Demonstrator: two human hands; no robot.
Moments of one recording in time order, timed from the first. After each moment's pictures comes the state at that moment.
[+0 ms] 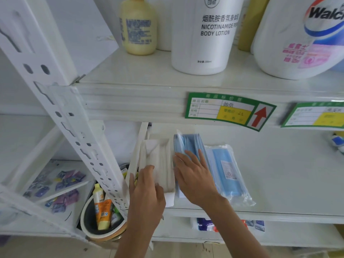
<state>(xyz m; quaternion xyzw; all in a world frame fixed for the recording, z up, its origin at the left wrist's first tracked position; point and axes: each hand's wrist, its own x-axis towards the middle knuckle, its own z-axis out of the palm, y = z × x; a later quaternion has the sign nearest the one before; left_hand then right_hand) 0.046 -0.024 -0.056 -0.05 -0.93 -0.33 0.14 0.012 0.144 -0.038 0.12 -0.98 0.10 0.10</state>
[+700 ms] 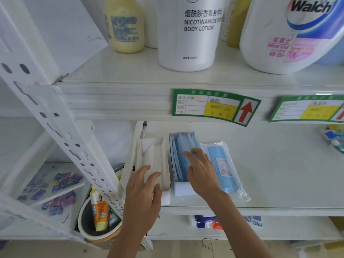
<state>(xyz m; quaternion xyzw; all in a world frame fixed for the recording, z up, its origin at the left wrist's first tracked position) 0.048 -0.031 -0.069 -0.11 -0.94 -0.32 0.11 0.004 0.175 -0.050 -0.01 -0.97 0.24 0.05</state>
